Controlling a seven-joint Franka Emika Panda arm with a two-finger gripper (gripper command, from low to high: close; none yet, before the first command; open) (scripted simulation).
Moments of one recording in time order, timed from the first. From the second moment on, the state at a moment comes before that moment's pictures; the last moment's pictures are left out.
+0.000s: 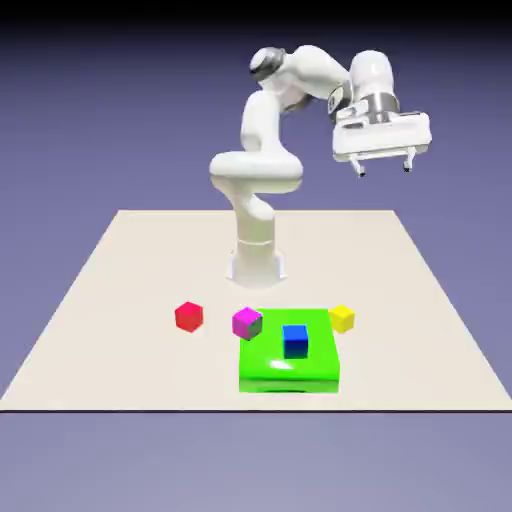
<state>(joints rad) -0.09 -1.11 0.91 -2.67 0.46 2.50 1.45</state>
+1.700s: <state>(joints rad) -0.62 -1.48 1.96 -2.36 0.71 1.84 2.45</state>
